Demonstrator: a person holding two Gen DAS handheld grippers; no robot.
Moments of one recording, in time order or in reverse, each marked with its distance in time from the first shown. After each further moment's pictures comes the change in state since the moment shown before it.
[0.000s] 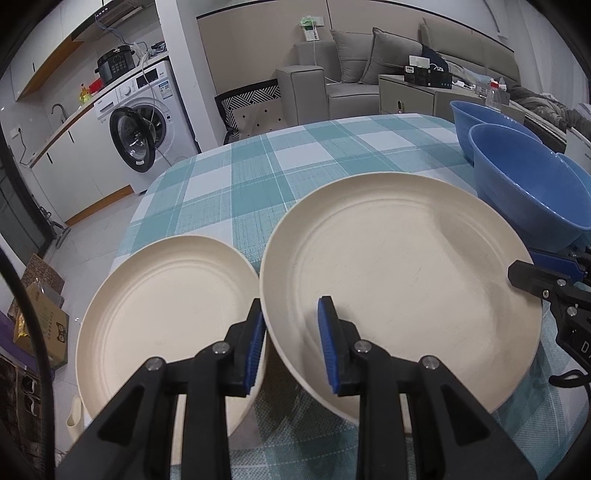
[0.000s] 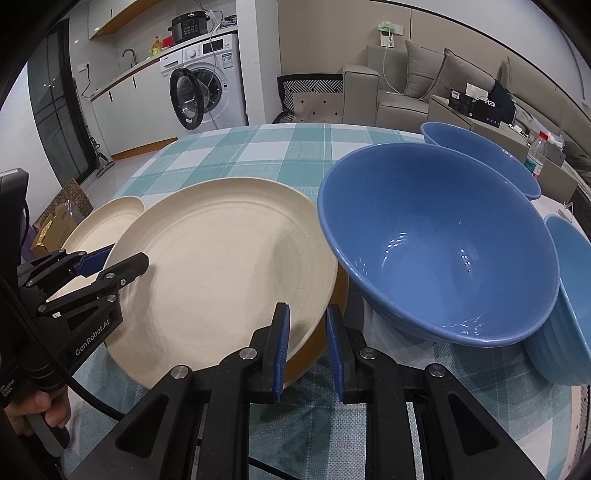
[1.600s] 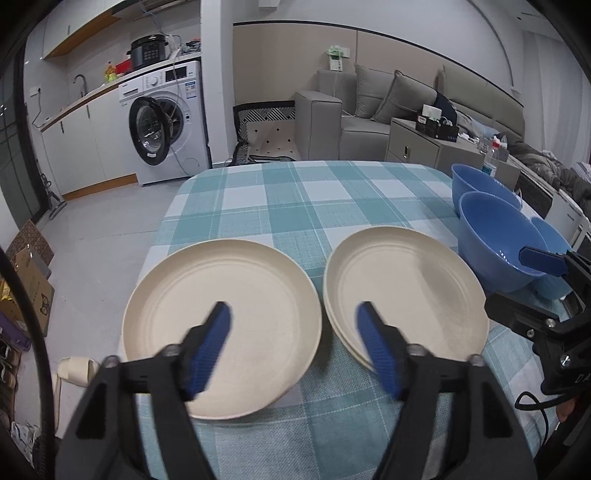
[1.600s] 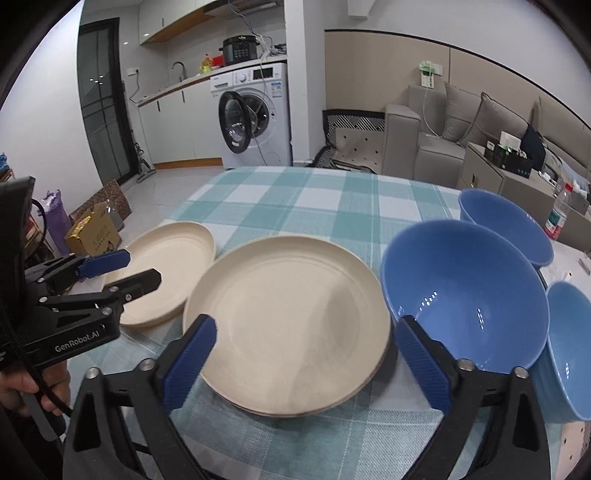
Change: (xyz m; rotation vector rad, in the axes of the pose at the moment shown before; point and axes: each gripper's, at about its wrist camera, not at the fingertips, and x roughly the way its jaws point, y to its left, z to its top) left arm -0.069 0.062 -0.011 -0.181 -0.094 -0.077; right arm -0.057 0.032 0.019 -0.114 -0.150 0.142
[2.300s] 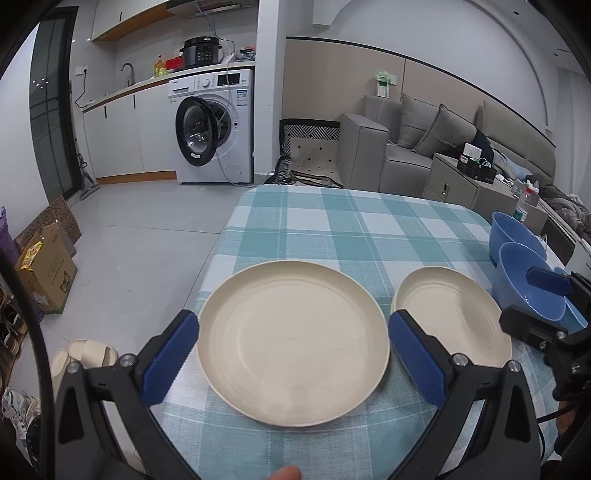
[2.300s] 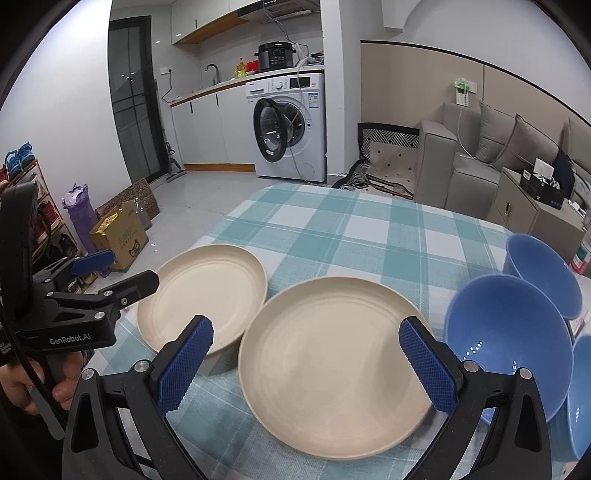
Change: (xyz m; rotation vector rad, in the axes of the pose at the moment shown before) left arm -0.025 0.061 0.006 -0.131 -0.064 0.103; right arm 0.011 0.043 0.041 -0.069 -0.026 0.107
